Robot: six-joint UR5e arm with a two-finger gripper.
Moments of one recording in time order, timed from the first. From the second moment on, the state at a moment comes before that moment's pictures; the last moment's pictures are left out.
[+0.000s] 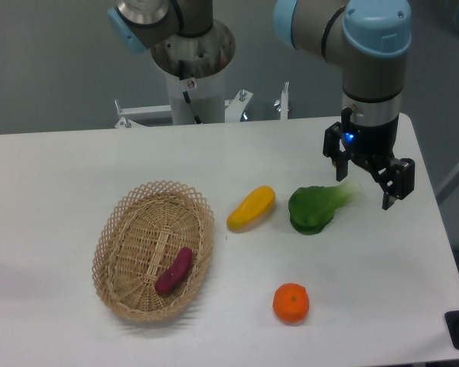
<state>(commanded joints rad) 2.65 -1.83 -1.45 -1.11 1.53 1.54</state>
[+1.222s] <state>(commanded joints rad) 2.34 -1.85 -1.58 -1.04 1.49 0.89</state>
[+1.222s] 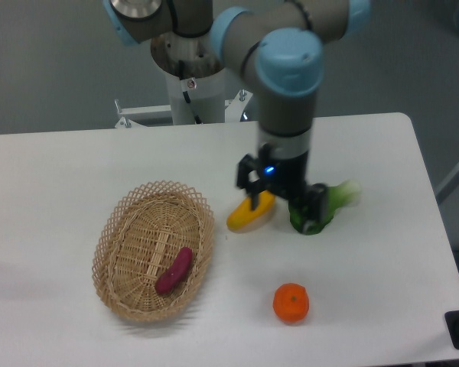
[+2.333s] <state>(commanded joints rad) 2.15 -2.00 -1.74 -0.79 1.52 0.65</state>
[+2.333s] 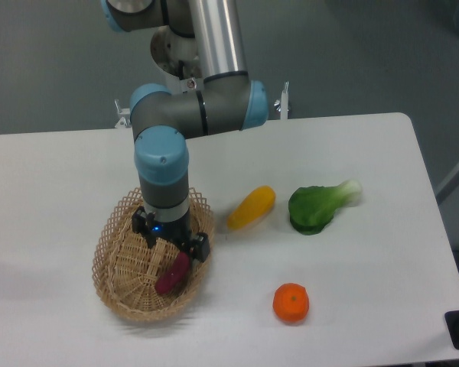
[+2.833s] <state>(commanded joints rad) 2.13 -2.06 -1.74 -0.75 1.52 0.65</state>
